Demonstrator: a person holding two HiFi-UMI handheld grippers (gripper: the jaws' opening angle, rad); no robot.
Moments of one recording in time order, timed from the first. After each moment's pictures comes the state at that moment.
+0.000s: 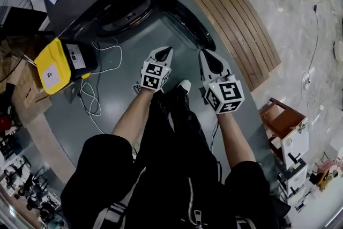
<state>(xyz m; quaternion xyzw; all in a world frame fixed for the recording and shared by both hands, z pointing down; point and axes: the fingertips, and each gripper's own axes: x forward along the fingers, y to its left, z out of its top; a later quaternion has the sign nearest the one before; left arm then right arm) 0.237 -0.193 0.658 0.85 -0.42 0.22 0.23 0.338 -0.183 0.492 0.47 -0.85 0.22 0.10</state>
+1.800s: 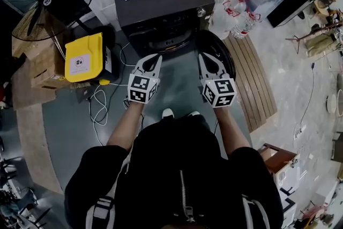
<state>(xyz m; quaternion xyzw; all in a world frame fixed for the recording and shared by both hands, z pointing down) -0.038 -0.100 0.409 0.81 -0.57 0.10 0.09 0.110 -0.127 0.356 0.39 -0.91 0.09 0.07</state>
